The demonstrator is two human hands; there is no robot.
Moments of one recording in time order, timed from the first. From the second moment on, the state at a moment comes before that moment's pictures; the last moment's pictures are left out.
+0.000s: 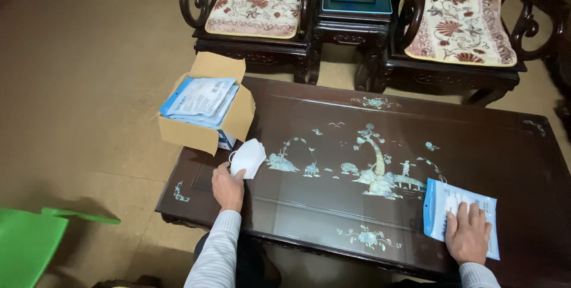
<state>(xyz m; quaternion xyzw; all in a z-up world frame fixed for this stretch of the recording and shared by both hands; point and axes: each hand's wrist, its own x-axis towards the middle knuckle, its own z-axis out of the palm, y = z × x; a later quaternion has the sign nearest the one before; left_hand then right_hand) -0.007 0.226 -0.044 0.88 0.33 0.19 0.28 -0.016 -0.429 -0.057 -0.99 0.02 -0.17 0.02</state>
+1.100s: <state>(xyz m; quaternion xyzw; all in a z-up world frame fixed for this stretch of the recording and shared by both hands) -0.010 -0.023 0.037 0.55 0.26 -0.12 0.79 0.014 -0.185 -0.008 -0.58 0.23 0.14 0.77</state>
